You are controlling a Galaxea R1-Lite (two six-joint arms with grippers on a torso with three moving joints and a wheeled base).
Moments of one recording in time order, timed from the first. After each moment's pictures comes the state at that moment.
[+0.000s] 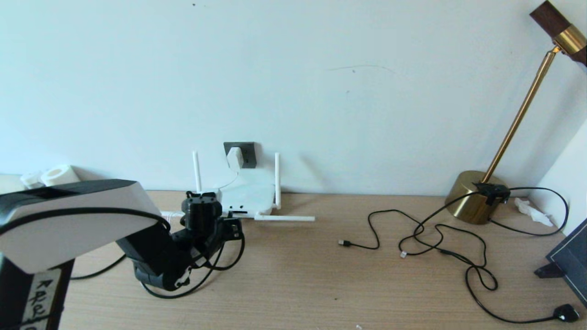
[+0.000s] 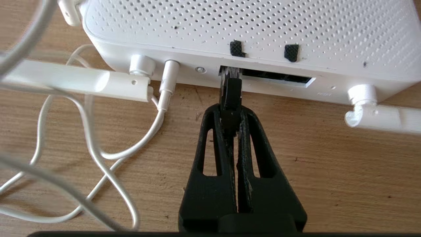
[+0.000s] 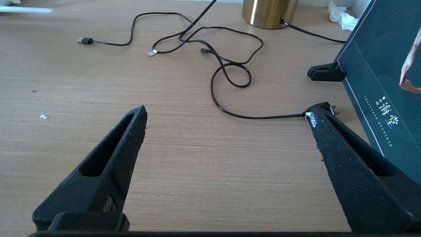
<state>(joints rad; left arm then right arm) -0.31 2.27 -0.84 -1.05 0.29 -0.14 0.00 0.00 -0.08 0.19 -0.02 -0.01</state>
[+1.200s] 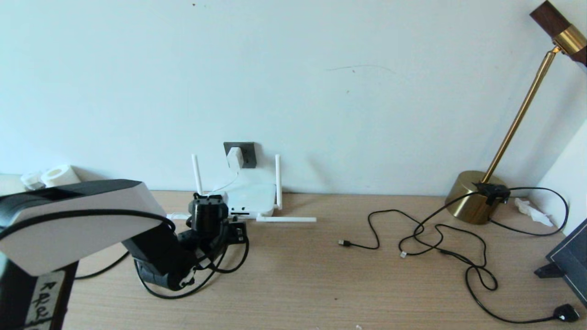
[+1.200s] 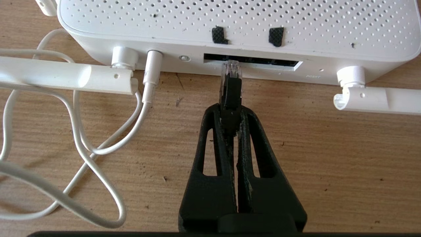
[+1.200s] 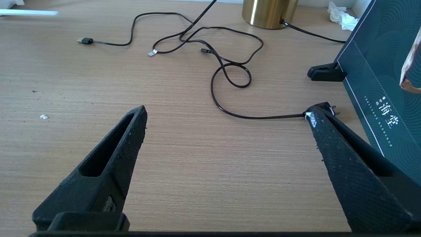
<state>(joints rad) -0.33 2.28 -0.87 -0.99 0.28 -0.14 0.00 0.00 -0.08 0.19 -0.02 -0.01</state>
